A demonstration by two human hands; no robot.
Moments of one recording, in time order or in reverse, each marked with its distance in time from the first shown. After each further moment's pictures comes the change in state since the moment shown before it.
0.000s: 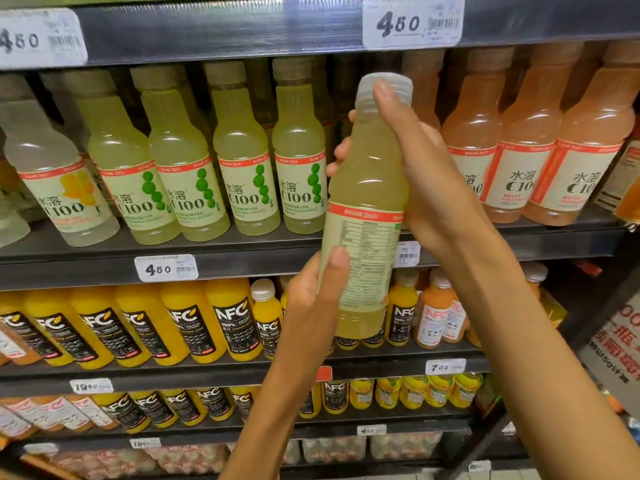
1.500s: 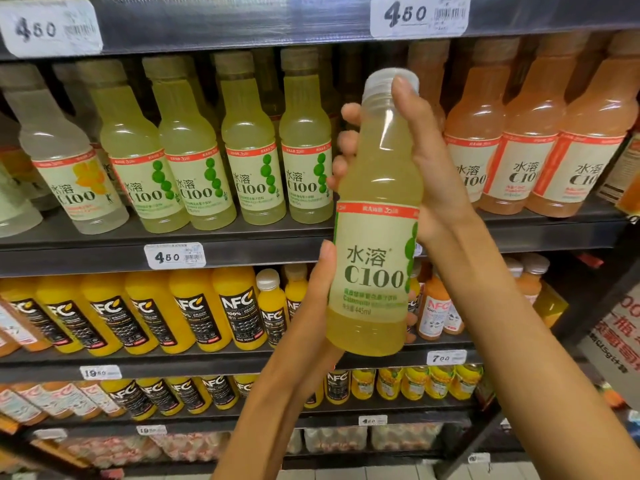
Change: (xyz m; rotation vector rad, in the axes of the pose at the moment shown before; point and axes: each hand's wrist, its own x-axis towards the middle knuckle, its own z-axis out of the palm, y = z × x) left_hand -0.012 -0.006 -0.009 -0.336 -0.296 -0.249; right_hand -0.002 0.006 0.006 0.377 -0.252 0.135
